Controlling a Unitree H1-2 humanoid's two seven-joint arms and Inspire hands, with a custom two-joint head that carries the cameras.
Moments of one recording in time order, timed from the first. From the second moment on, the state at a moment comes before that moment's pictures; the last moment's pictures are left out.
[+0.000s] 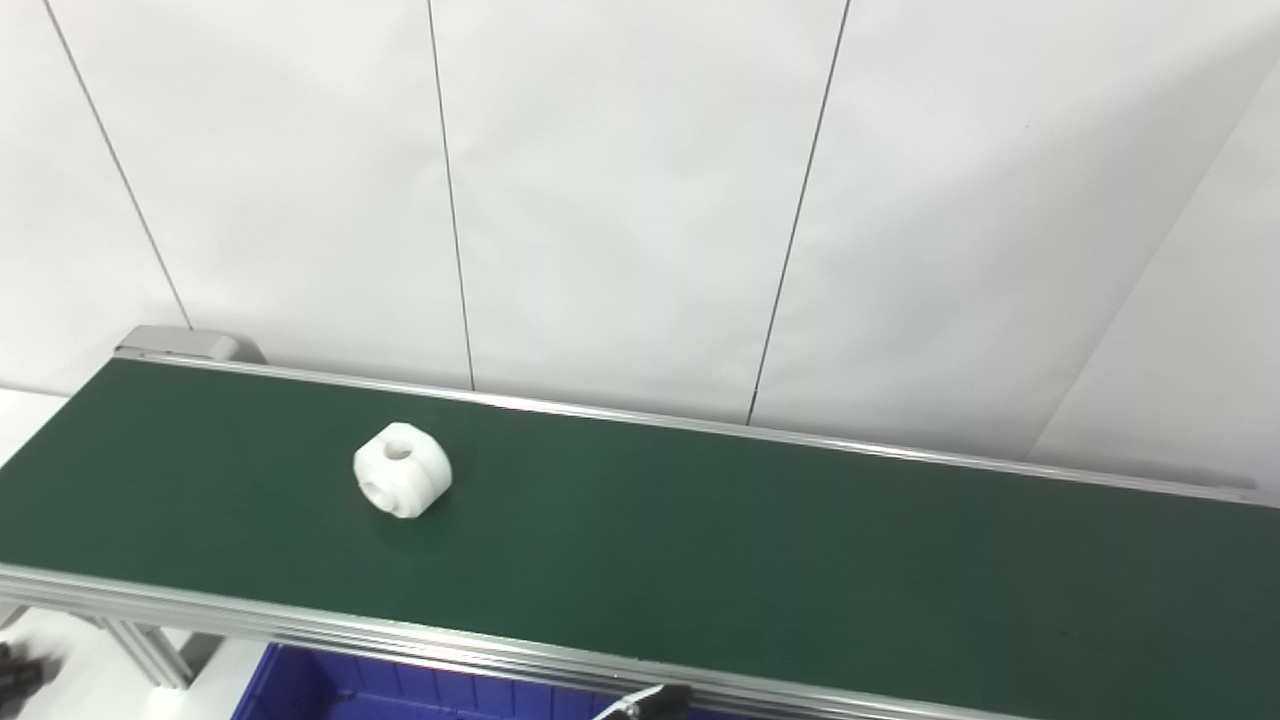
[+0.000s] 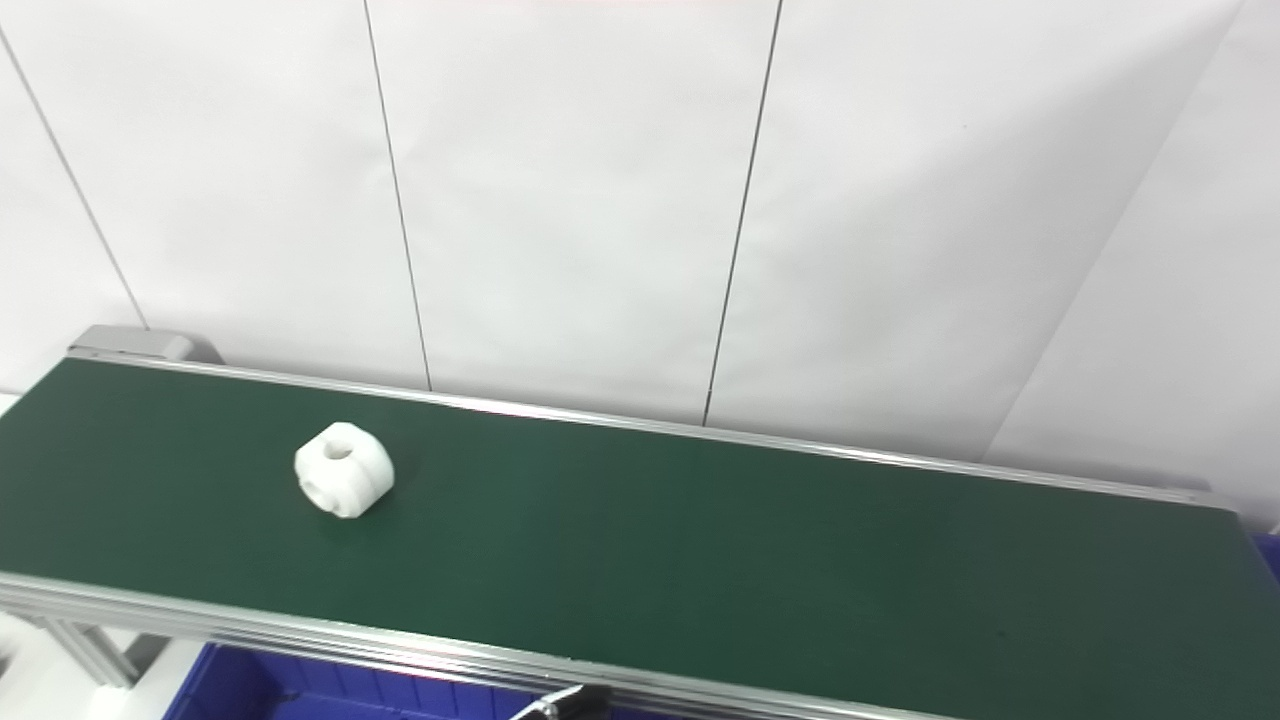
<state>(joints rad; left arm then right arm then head) 0.25 0.01 -0.35 0.09 0.06 -0.43 -0.21 0.29 -0.14 0.16 0.17 -0.01 -0.42 0.15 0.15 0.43</state>
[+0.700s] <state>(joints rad) -0.07 0.14 -0.18 -0.25 0.32 -0.31 -0.21 0.28 -0.14 0.16 0.17 -0.01 -0.42 0.16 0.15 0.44</state>
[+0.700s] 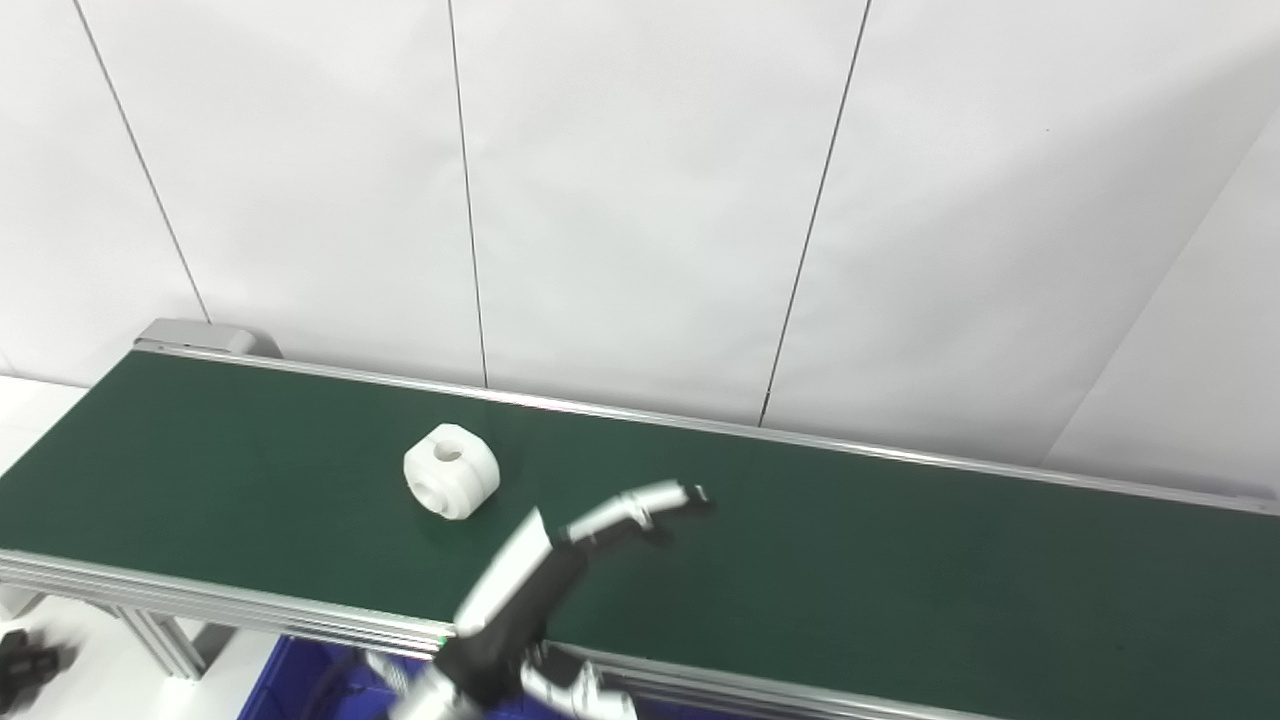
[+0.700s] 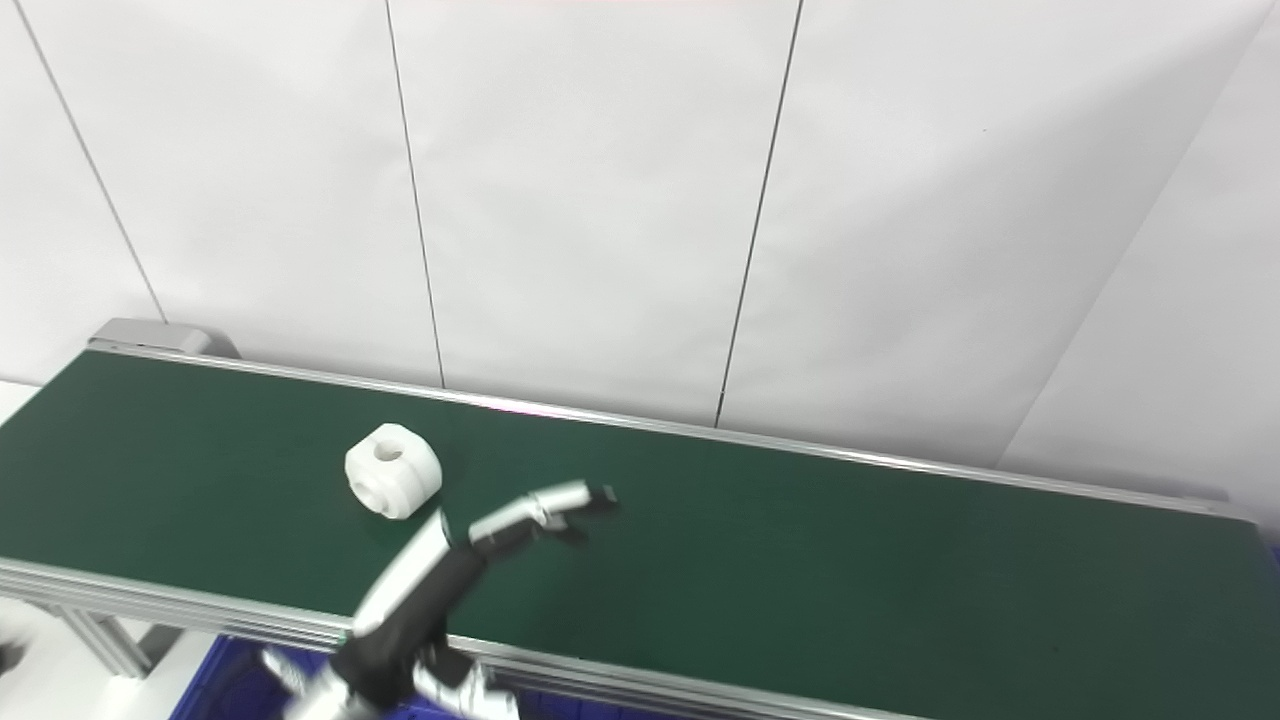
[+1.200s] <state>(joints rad) -0.33 0.31 -0.17 0.02 0.86 -0.21 -0.12 0.29 -0.14 0.16 0.16 -0.02 -0.42 0.16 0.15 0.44</state>
